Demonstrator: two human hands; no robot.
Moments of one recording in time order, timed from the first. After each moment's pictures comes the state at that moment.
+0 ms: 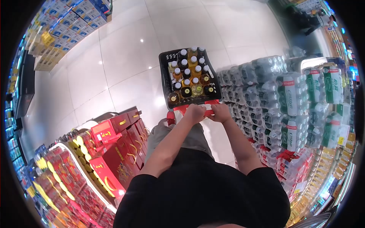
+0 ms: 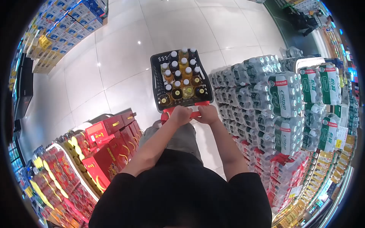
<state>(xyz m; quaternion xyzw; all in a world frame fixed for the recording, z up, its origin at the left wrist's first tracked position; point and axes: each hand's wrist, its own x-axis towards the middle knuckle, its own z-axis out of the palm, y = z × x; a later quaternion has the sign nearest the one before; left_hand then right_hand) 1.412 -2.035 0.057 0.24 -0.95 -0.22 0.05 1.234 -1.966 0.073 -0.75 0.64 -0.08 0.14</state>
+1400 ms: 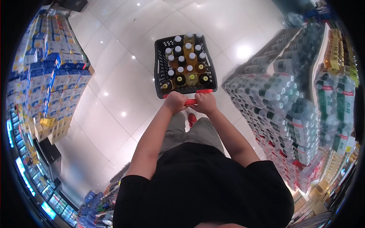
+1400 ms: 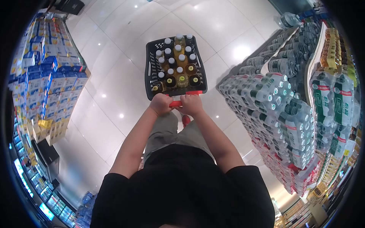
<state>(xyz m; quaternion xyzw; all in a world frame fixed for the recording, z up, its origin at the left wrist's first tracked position) 1.249 -2.540 0.043 0.02 -0.97 -0.24 0.04 1.119 -2.395 0.050 -0.57 0.79 -0.17 0.13</state>
